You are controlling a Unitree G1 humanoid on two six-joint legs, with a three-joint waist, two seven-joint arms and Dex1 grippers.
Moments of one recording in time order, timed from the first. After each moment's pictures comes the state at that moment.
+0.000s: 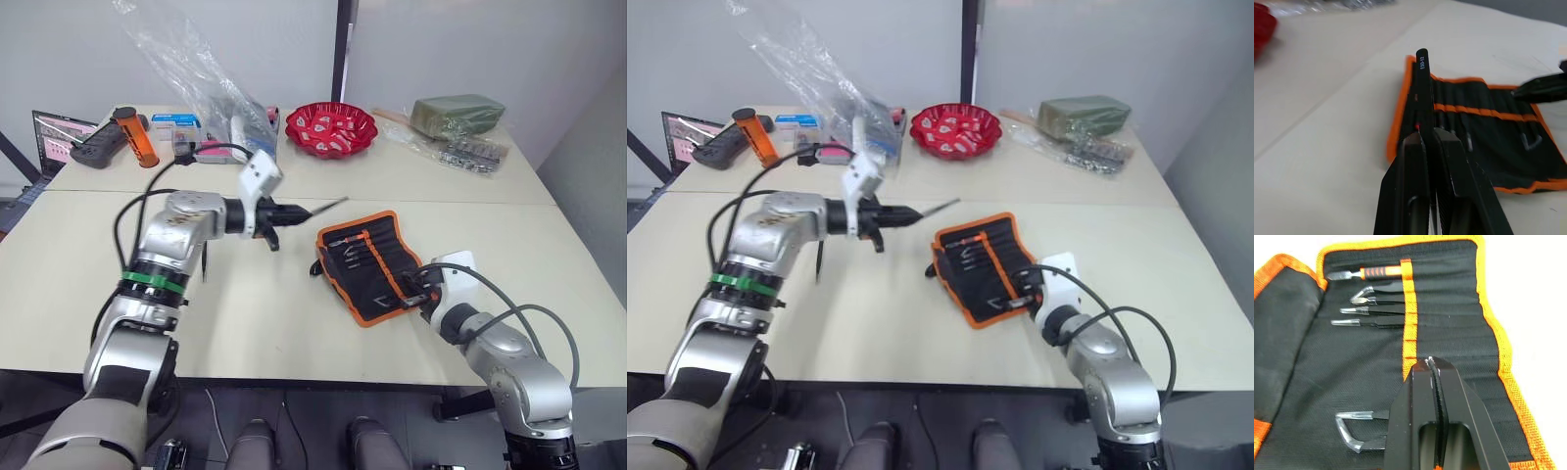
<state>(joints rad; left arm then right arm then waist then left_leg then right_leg) -0.96 0.46 -0.22 0.44 -0.27 0.50 -1.08 -0.10 -0.35 -0.09 -0.48 0.32 0.80 0.26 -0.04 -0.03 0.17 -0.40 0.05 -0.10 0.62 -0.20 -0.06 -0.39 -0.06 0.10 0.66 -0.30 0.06</state>
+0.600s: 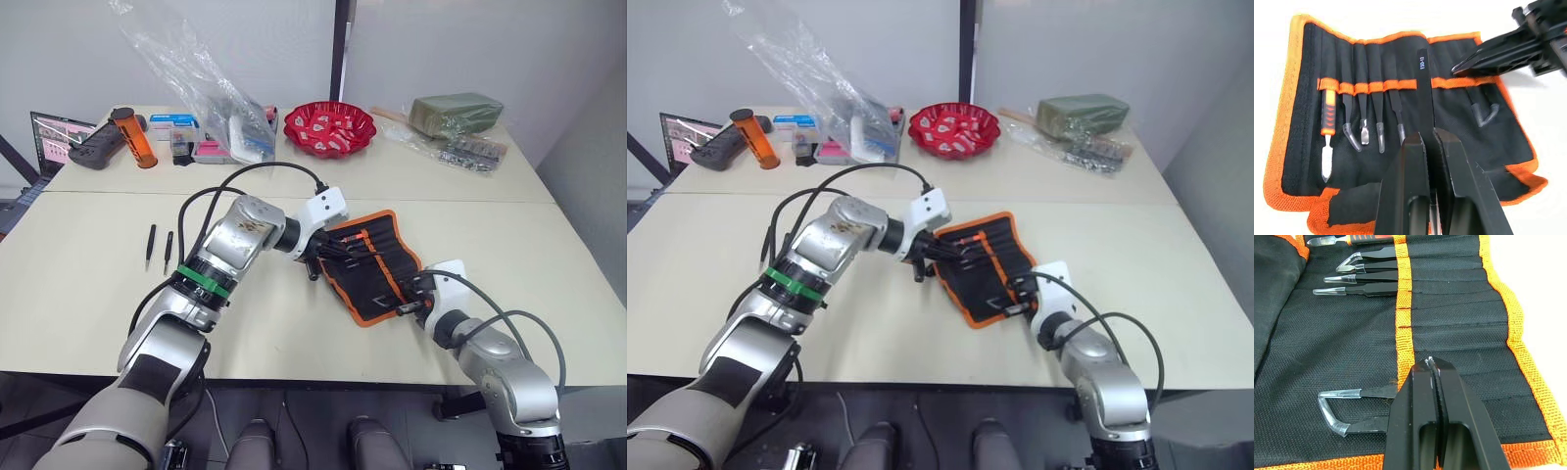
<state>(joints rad) -0.99 0.35 -0.41 0.34 -0.11 0.66 -1.06 -0.09 -0.33 -0.06 -0.41 0.28 0.75 0.26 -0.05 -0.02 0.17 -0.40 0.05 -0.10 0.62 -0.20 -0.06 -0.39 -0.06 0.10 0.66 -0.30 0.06</state>
